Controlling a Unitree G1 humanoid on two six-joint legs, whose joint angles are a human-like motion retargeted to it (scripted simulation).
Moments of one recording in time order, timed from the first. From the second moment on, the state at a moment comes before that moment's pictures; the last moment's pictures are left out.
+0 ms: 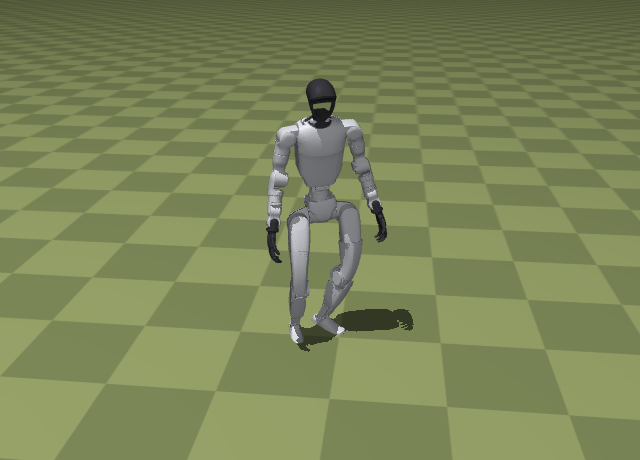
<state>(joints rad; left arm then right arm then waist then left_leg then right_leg) 0.01 0.24 0.04 1.11 -0.09 -0.02 0.02 -0.17 -0.25 0.06 1.21 0.17 -0.02 0.00 -0.04 -0.05 0.21 -0.09 -0.04 0.52 0.46 -0.52 0.20 -0.24 -0.16 -0.09 0.66 -0.57 0.10</state>
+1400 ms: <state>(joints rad) 0.00 0.26 0.11 1.17 -0.11 -0.10 0.09 -0.11 -0.22 0.00 1.24 0.04 -0.04 0.01 0.00 -0.09 0.23 -0.12 -0.11 0.24 0.47 -0.48 0.05 -0.19 -0.16 -0.20 0.72 -0.51 0.12</state>
